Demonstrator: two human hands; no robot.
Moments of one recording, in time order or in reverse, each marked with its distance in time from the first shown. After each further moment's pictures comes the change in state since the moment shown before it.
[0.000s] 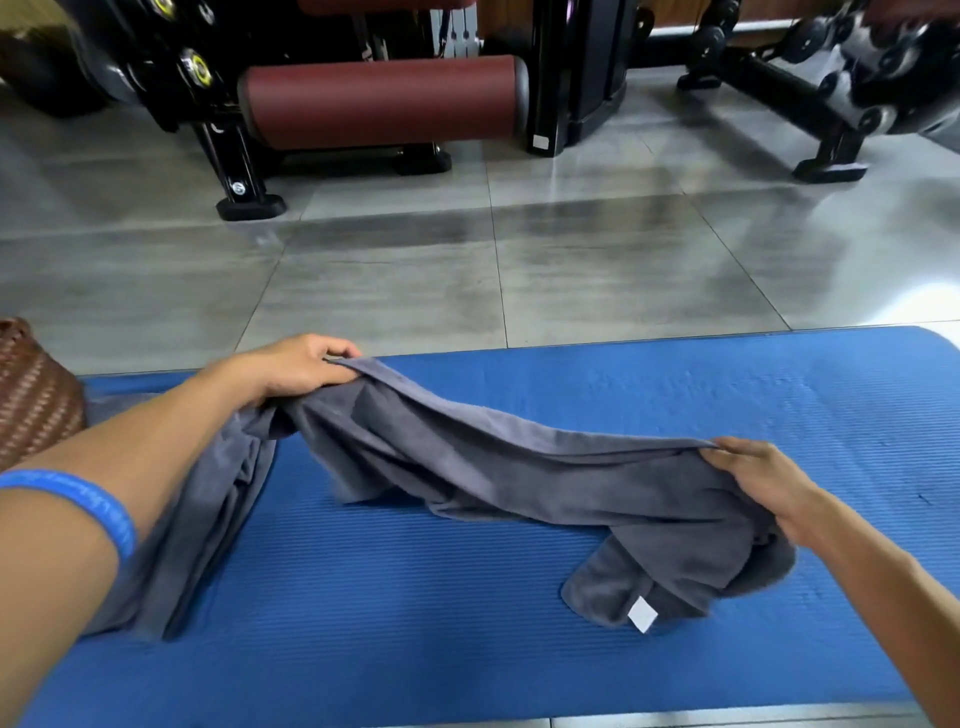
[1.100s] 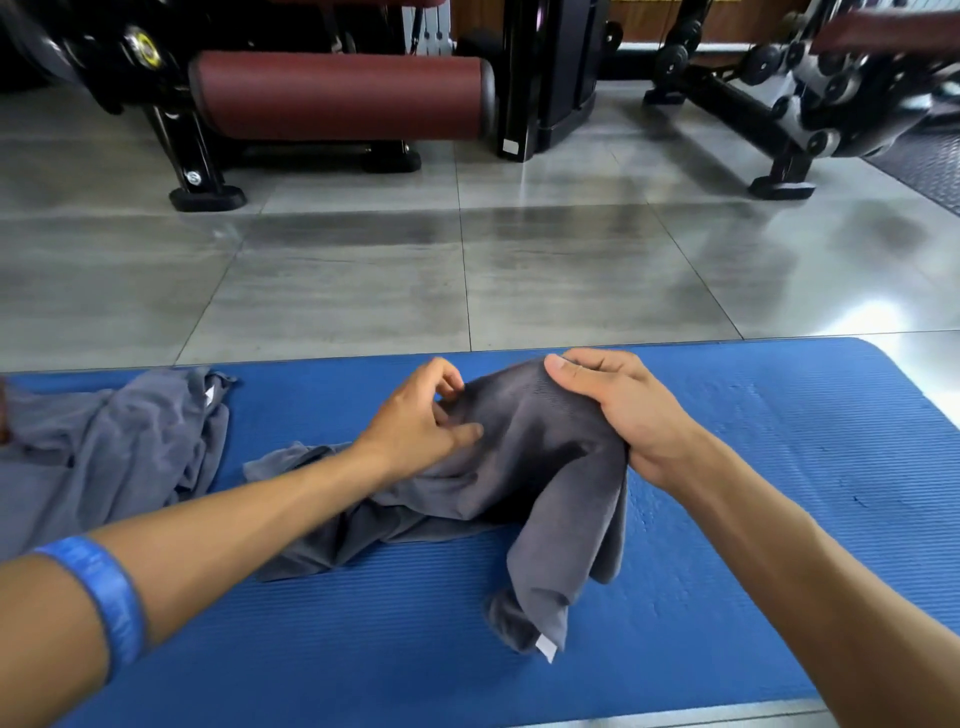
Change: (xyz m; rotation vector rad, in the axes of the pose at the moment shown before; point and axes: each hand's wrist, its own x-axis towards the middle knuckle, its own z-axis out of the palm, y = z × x) left_hand -0.015 0.097 0.147 -0.184 0.286 0.310; right_hand -0.076 -0.133 0.057 0.351 -0.383 -0.416
